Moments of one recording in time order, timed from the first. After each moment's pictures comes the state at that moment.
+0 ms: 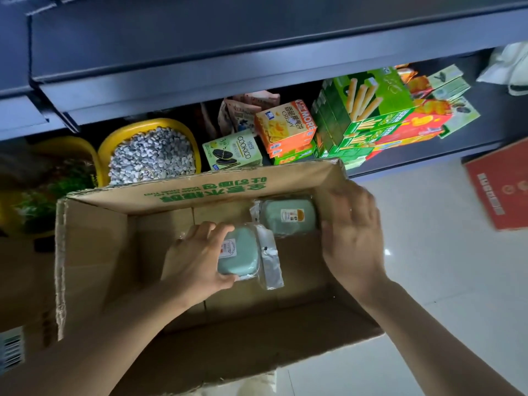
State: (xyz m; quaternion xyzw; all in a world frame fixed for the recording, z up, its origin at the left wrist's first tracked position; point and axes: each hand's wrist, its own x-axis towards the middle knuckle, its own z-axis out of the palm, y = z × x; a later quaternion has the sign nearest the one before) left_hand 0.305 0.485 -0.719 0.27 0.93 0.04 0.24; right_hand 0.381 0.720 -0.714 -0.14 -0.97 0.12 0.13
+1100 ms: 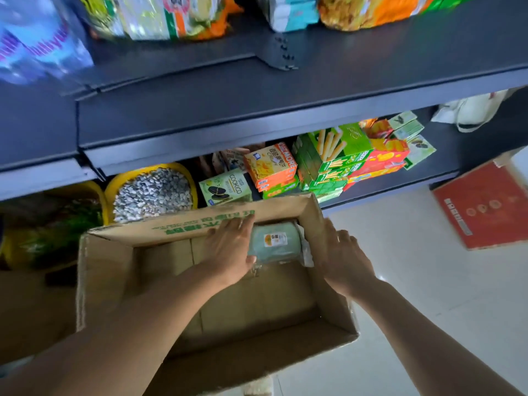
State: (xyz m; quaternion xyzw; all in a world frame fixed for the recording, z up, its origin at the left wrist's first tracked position) left_hand 0.284 0.557 -0.674 0.30 0.93 0.04 0.22; right_hand 0.391 0.742 -0.683 -0.20 -0.96 0.10 -0.18
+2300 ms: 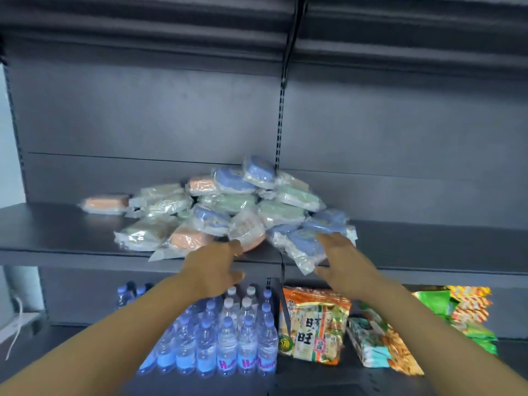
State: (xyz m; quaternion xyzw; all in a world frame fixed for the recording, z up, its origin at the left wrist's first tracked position) left_hand 0.210 0.266 -0.057 0.18 0.97 0.10 -0.12; right_hand 0.234 0.525 -0.059 0.07 -0.98 0.08 0.17
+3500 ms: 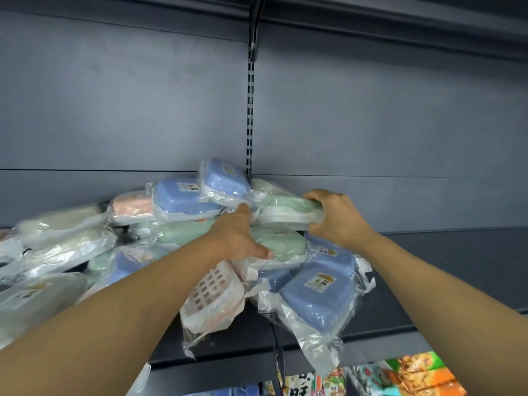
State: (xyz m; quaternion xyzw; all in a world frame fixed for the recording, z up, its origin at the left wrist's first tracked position) left_hand -0.016 0.368 -0.001 0.22 0.95 0.23 -0.04; right_hand 0.017 0.578 0.007 0.05 -0.94 0.15 0.31
